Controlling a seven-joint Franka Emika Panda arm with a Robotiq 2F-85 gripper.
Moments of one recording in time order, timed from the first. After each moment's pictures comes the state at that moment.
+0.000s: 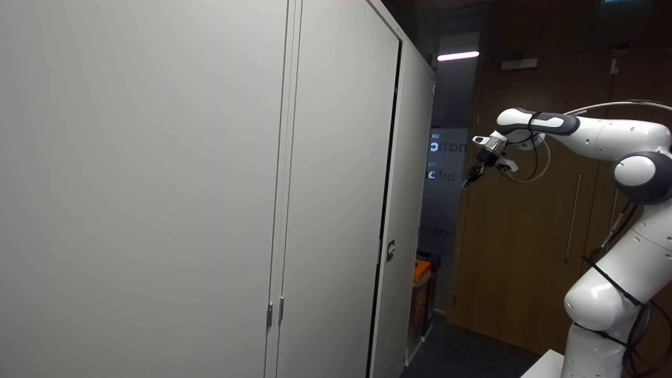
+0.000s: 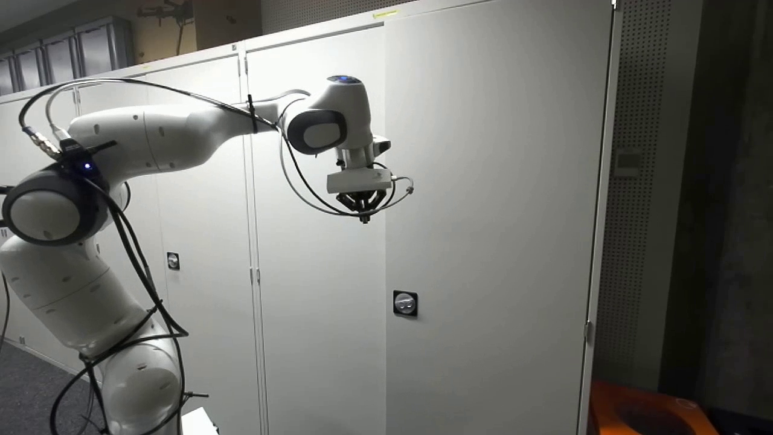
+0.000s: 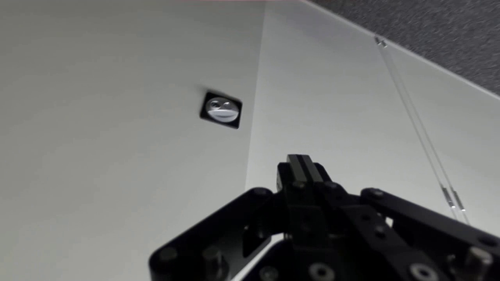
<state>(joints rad) -0.07 -0.42 -0.29 -1.84 0.30 1.73 -1.15</state>
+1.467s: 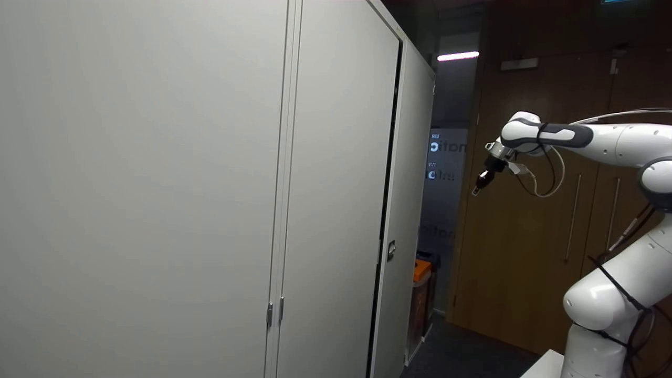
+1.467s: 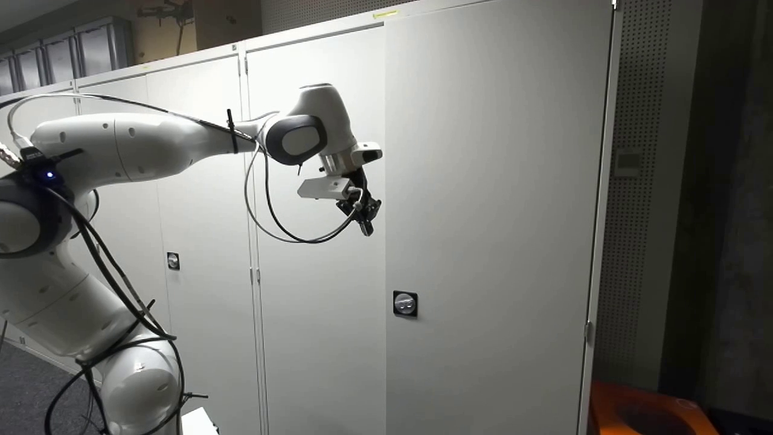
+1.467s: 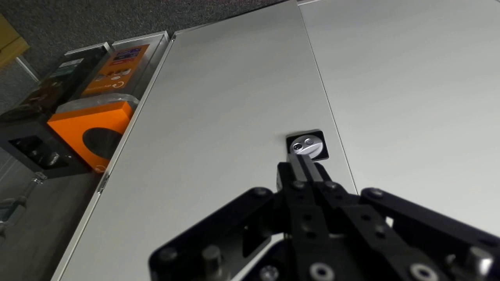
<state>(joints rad) -0.09 -0.55 -0.25 -2.02 0.05 1.90 -0.48</state>
